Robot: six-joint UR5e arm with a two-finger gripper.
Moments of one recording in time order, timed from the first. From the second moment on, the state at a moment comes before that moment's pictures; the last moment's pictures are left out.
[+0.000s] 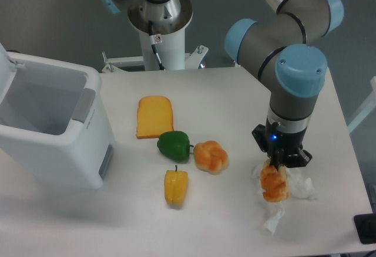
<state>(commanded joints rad) 2.60 -2.05 -1.28 -1.20 1.54 1.32</state>
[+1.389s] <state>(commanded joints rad) 2.36 -1.62 -1.43 -1.22 1.14 0.89</state>
